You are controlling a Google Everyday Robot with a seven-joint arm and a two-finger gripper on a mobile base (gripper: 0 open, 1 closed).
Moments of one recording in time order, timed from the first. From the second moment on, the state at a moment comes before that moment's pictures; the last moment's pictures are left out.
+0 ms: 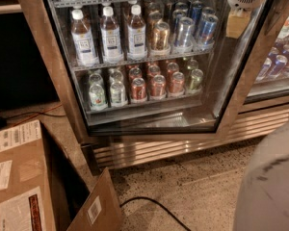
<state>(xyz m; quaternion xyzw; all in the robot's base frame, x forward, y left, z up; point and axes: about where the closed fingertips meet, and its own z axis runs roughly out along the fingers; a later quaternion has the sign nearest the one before) 0.661 -0.253 0.978 -0.53 0.82 -0.18 0.13</state>
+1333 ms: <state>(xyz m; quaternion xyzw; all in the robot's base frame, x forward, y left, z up) 0.660 -0.253 0.978 -0.53 0.82 -0.18 0.13</state>
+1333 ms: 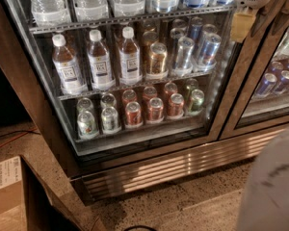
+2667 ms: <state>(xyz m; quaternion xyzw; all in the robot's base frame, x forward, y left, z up) 0.634 -0.265 0.976 -0.53 0.82 -0.18 0.13</state>
